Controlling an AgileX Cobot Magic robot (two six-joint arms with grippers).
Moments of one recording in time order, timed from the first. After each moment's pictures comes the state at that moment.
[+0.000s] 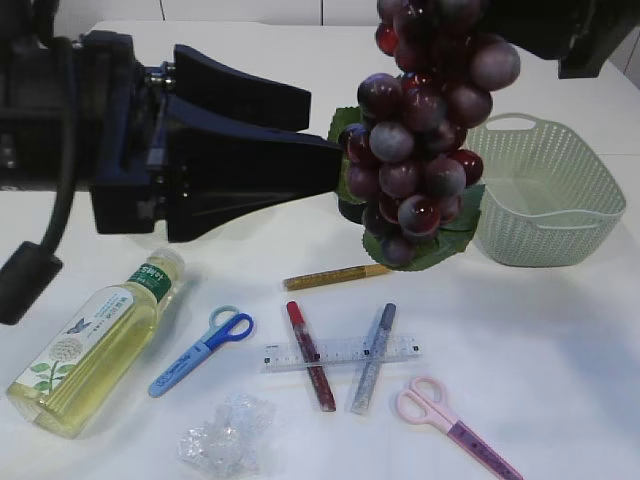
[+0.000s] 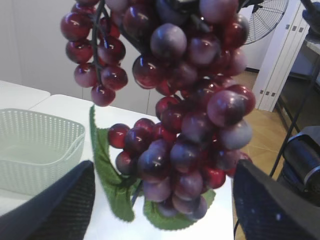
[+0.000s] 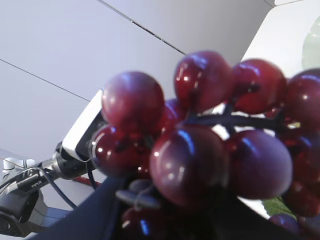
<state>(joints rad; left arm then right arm) -0.45 1.38 -0.84 -1.76 0.92 1.88 0.14 1.25 -1.05 1.49 1.11 -0.72</state>
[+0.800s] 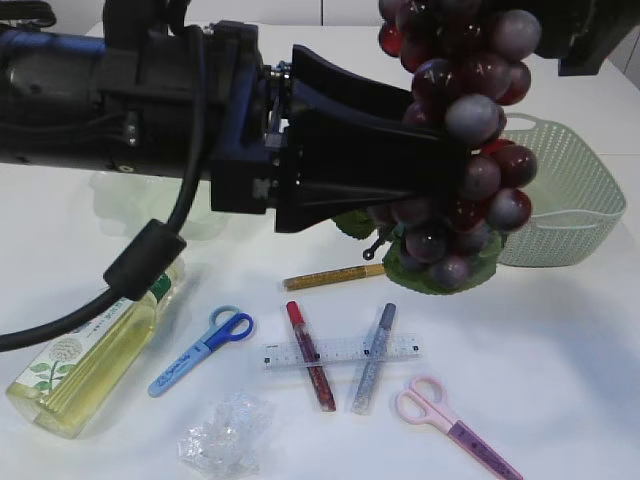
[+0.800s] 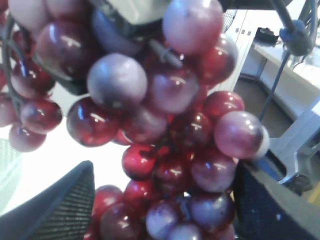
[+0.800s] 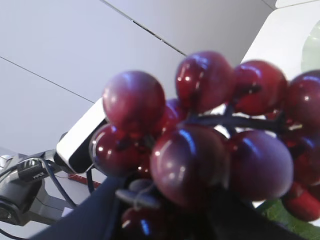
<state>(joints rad) -0.58 1.54 -1.01 -1.76 0.97 1.81 0.14 1.25 -1.05 1.49 1.12 -0.74</state>
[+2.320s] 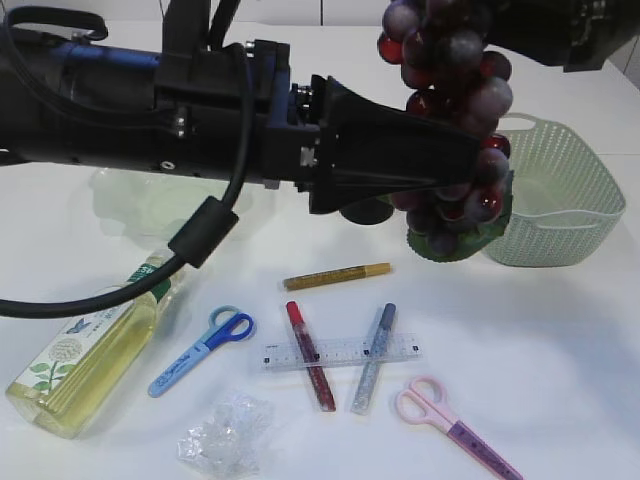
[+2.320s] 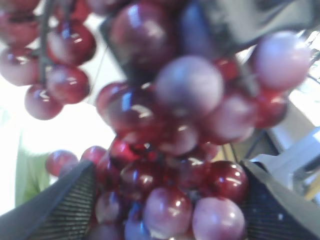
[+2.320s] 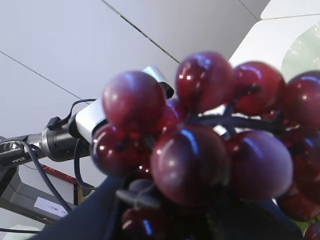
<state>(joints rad) -0.58 1.62 -1.06 -1.76 0.95 1.64 0.14 1.25 -1.05 1.44 1.09 -0.83</state>
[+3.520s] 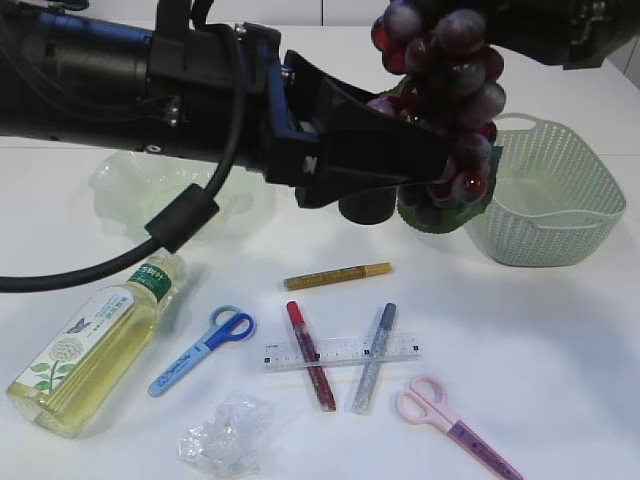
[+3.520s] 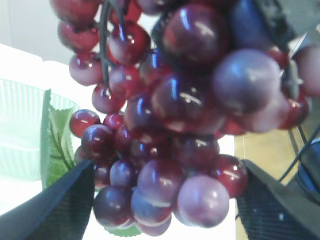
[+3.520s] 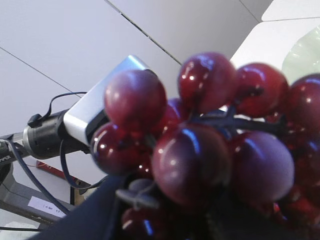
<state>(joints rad) -0.59 1.57 -1.08 -1.63 0.75 1.63 0.14 1.25 -1.05 1.44 1.09 -0.85</state>
